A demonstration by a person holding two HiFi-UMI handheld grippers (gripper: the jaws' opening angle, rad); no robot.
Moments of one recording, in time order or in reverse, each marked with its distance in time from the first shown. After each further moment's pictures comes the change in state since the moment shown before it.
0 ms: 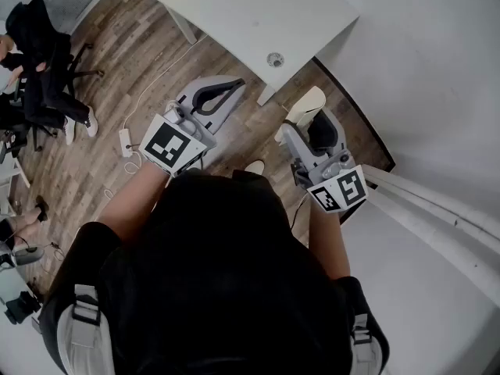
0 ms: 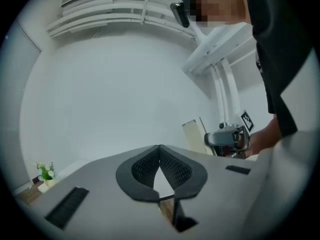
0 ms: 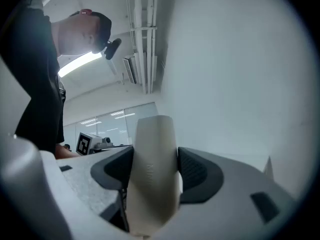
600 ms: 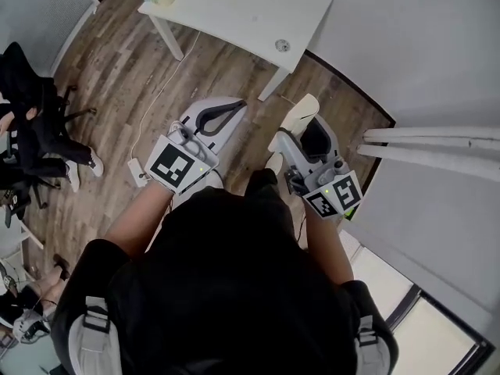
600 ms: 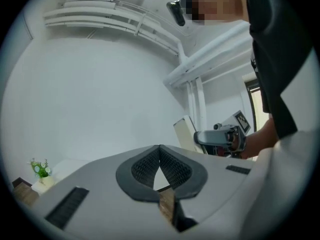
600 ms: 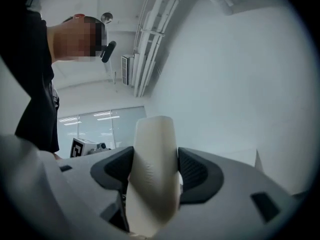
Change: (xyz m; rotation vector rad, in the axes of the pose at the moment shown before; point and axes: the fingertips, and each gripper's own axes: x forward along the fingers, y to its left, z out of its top) left arm -0.204 -0.019 -0.012 -0.034 -0.035 -0.225; right arm 0.023 0.214 -0.042 0.010 -0.053 -0.218
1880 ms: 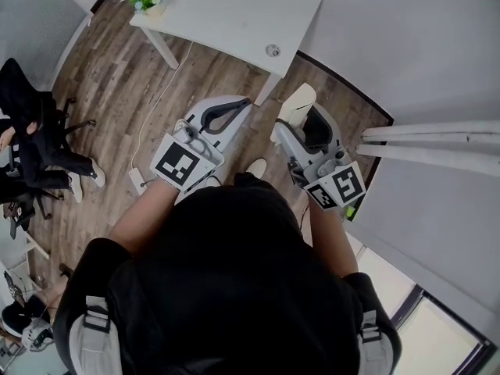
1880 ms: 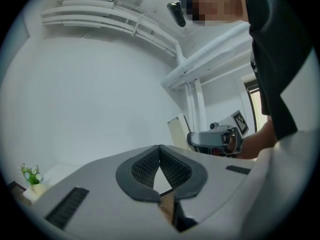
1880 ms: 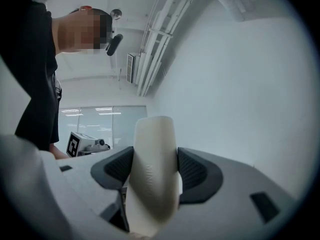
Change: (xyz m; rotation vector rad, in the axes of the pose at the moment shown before) left arm 0.051 0.003 0.010 0.004 0.003 -0.032; right arm 0.013 -0.041 0.028 -0.111 -0.001 -0.005
